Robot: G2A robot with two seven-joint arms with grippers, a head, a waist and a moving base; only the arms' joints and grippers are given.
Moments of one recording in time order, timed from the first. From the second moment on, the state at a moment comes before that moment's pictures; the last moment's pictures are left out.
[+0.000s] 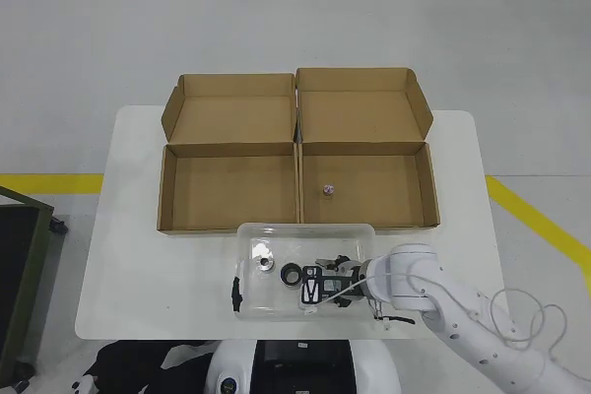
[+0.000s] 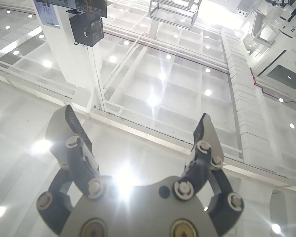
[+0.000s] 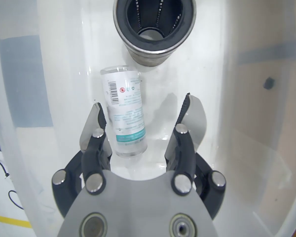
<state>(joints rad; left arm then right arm) -0.17 -0.33 -0.48 -1.21 3.07 0.34 0.06 -1.03 -1.00 0.77 -1.86 -1.11 -0.73 0.95</state>
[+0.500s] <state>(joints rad) -0.17 -0.33 -0.48 -1.21 3.07 0.34 0.06 -1.04 -1.00 0.76 -1.86 -1.14 -0.74 0.94</state>
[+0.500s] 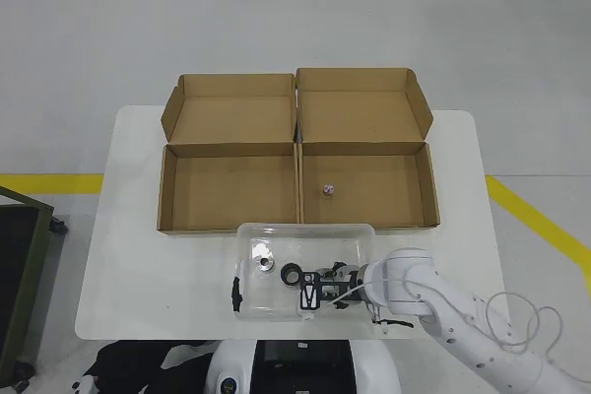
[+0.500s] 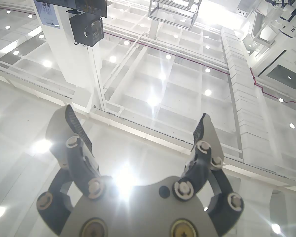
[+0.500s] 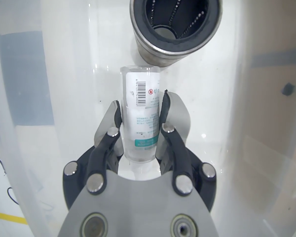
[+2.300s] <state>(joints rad) -0.17 -0.33 -0.48 -1.21 3.07 0.34 0.06 -1.20 -0.93 1.27 -2.11 -0.95 -0.74 0.25</state>
